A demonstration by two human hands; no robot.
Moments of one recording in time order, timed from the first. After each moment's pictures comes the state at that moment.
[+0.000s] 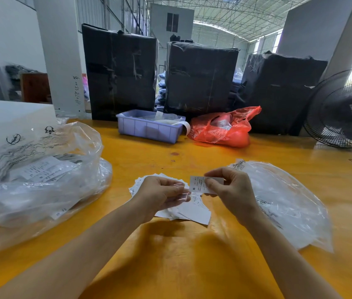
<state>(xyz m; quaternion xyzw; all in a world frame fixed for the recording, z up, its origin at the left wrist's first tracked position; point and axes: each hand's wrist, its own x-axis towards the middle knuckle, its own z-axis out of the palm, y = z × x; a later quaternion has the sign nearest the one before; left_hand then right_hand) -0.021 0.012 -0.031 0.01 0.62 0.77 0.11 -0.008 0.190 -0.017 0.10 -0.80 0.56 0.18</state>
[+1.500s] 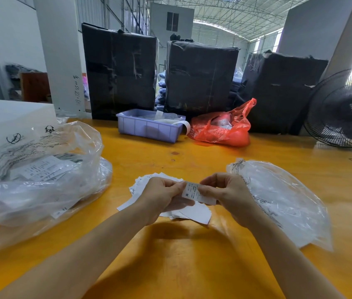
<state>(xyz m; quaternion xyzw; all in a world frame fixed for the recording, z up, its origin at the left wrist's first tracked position) -0.015 0.020 -0.032 0.01 0.66 0.75 0.11 -0.014 0.195 -0.025 0.09 -0.79 0.60 0.05</state>
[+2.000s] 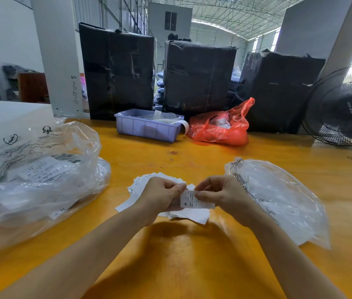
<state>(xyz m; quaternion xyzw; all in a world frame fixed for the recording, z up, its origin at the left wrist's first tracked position) -0.016 0.023 -0.036 0.01 0.71 0.70 0.07 -0.013 0.198 -0.023 0.12 -0.84 0.54 0.02</state>
